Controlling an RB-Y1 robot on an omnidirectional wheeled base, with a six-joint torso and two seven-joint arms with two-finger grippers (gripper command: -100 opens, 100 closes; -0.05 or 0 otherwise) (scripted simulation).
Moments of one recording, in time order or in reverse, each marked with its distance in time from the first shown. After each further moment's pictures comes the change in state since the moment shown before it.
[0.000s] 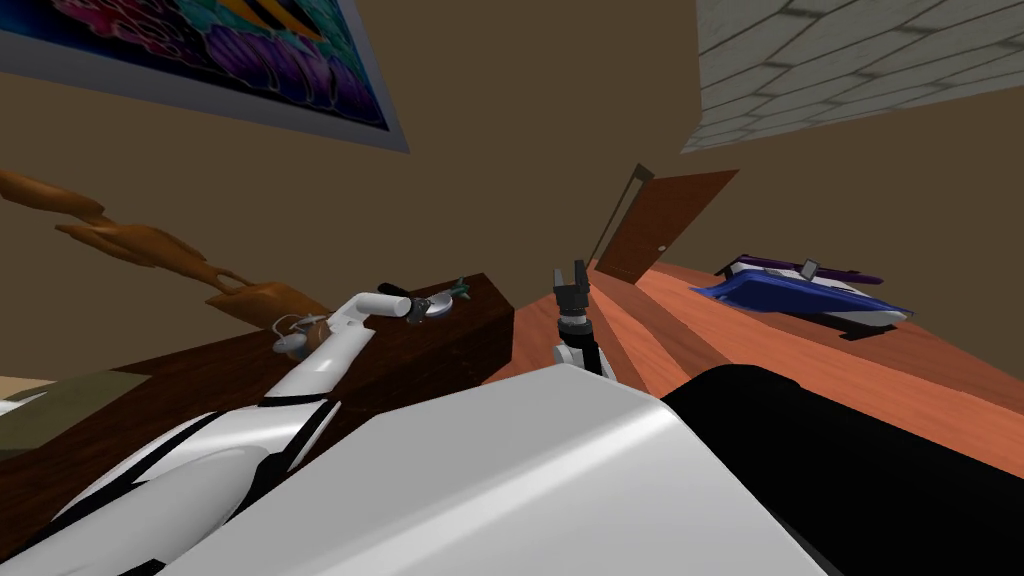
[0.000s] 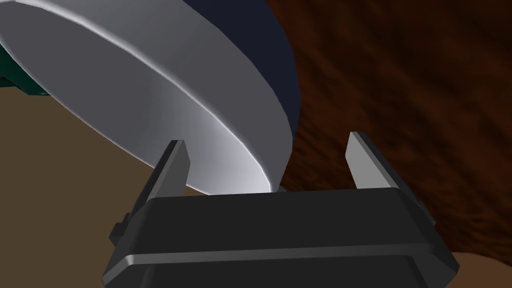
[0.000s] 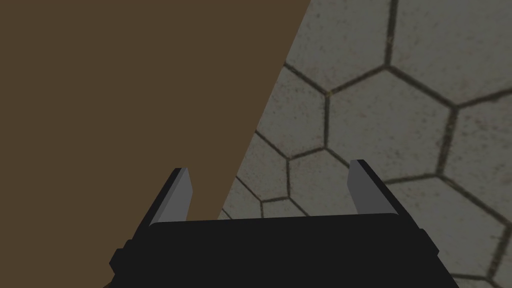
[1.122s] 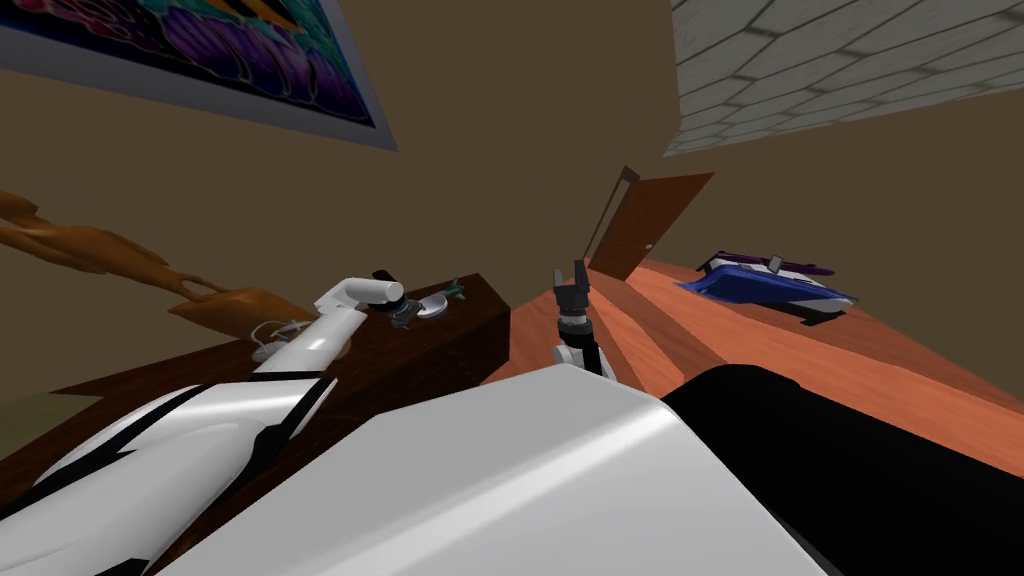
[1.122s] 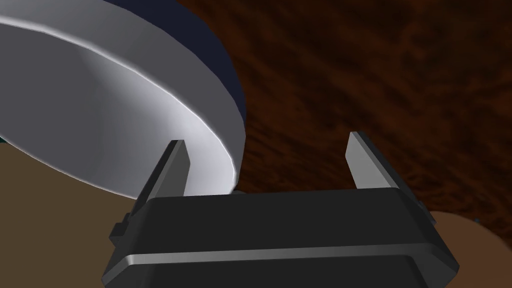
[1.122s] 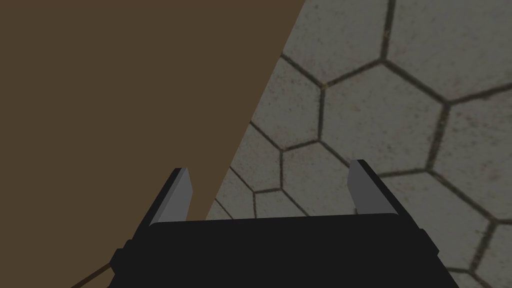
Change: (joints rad) left arm -0.161 0.061 -0.030 0.152 0.100 0.306 -0.068; right arm 0.000 0.000 0.000 0.000 0.000 0.000 0.000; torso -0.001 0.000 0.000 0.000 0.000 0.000
